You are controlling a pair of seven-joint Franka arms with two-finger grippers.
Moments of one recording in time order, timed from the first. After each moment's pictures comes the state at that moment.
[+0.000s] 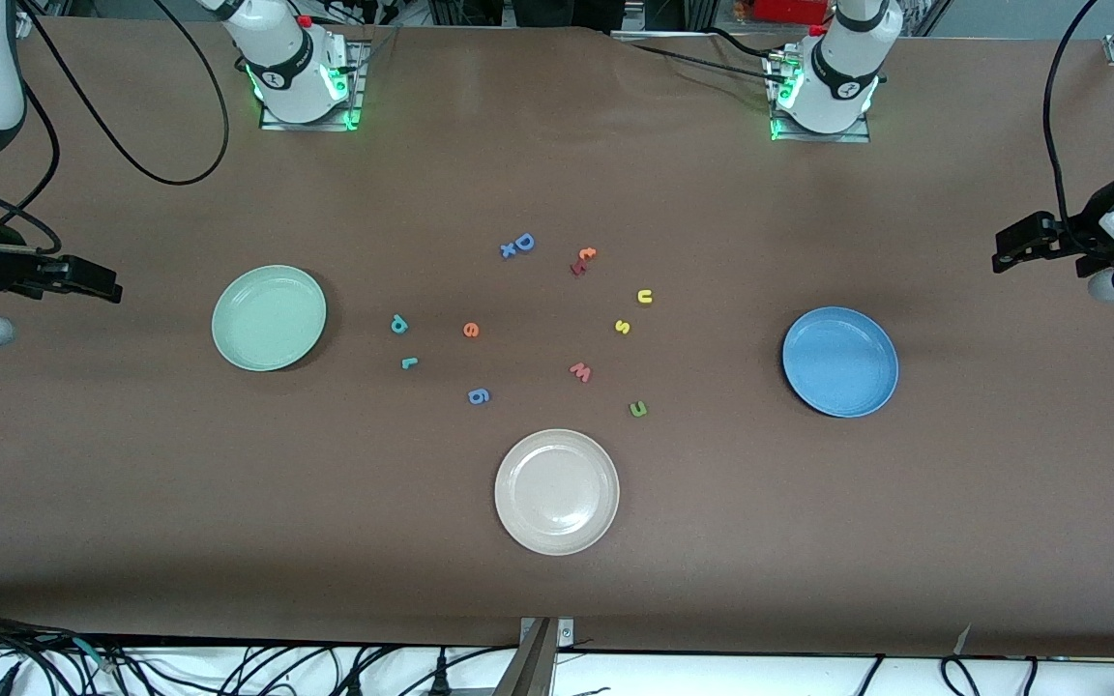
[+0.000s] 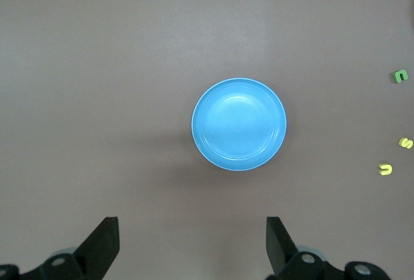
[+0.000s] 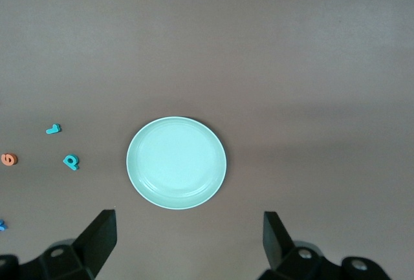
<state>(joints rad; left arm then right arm) -0.08 0.06 0.12 -1.61 0.01 1.59 0.09 0.00 0.18 -0.06 -1.56 -0.01 1.64 -0.01</state>
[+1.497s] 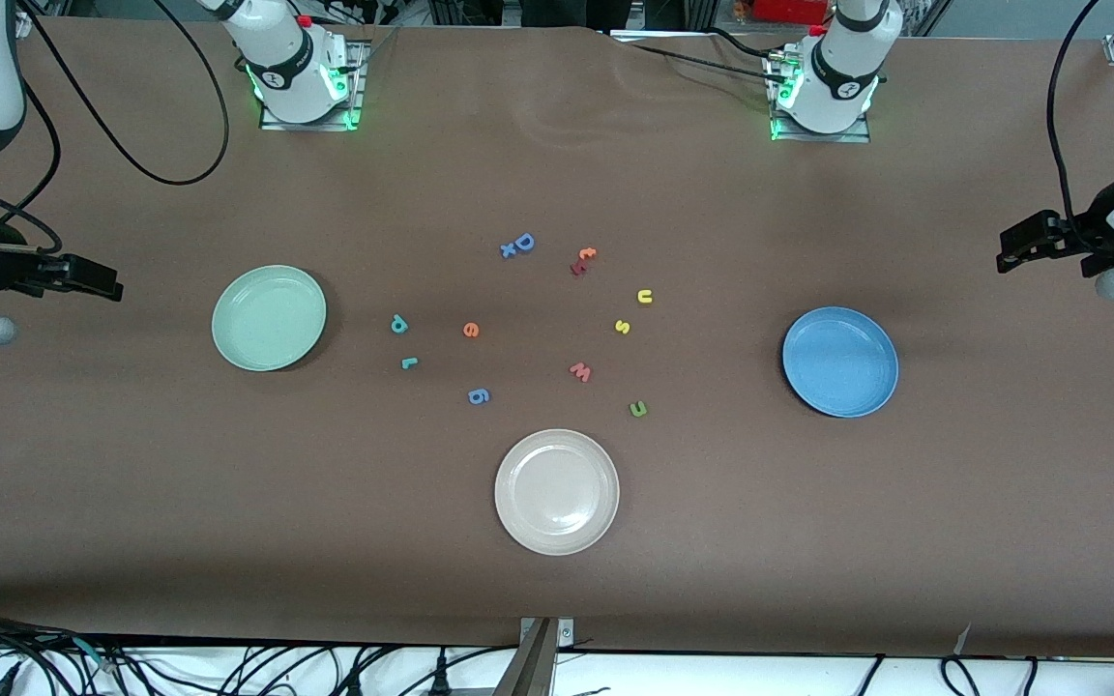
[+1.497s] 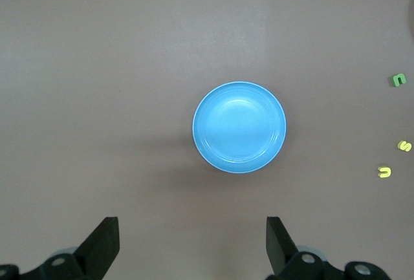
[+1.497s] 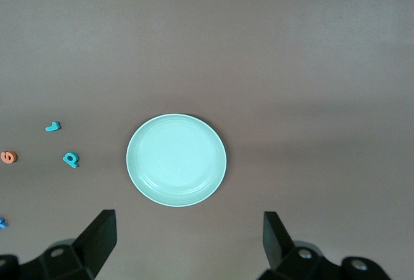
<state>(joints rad) -0.08 0.06 0.13 -1.60 0.01 1.59 0.09 0.00 0.18 -0.06 -1.56 -0.01 1.63 -0.01</state>
